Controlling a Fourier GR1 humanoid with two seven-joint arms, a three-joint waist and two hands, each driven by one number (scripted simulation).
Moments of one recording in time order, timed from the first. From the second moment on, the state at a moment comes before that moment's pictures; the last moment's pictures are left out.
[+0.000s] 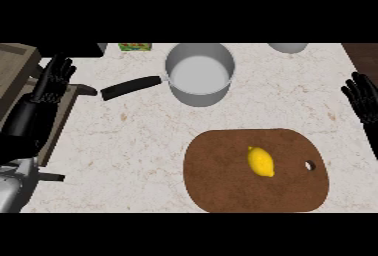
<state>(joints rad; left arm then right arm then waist) -0.25 0.51 -0.13 -1.63 0.19 0.13 -0.11 -0.09 -0.54 -0.02 -1.62 -0.25 0.07 -0.16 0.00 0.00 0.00</state>
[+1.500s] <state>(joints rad) -0.11 0.31 -0.28 -1.36 0.22 0.02 0.12 -0.05 -0.51 0.26 -2.00 0.04 0.11 0.18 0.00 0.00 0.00</state>
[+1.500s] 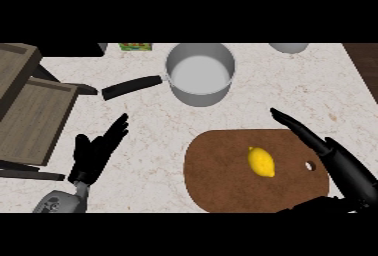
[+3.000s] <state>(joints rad) -0.09 0.23 -0.18 -1.38 0.13 -0.06 0.15 -0.18 -0.41 0.18 -1.36 0.18 0.44 -0.09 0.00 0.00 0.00</state>
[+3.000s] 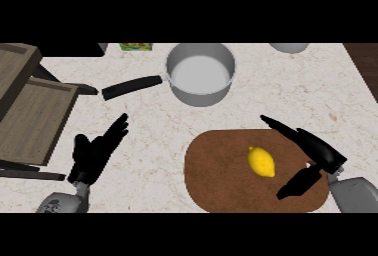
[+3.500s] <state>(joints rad) -0.08 0.19 -0.16 -1.35 0.08 -0.07 0.12 -0.21 -0.31 0.11 -1.19 0.12 0.52 -0.16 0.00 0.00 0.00</state>
